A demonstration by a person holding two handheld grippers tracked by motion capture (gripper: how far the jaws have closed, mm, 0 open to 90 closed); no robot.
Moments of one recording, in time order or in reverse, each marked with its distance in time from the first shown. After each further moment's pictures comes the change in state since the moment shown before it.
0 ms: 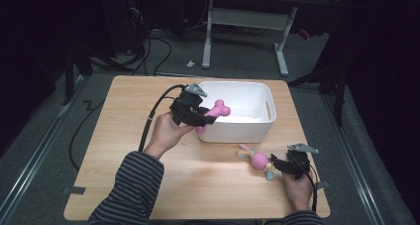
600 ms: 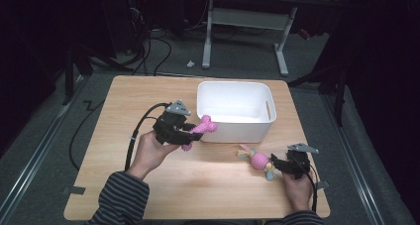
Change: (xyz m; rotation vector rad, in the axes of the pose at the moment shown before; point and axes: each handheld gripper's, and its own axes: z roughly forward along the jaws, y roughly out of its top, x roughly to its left) left arm -0.017 -0.050 -0.030 -0.003 0.008 -0.018; right arm 0.000 0.000 0.000 0.001 -0.003 0.004
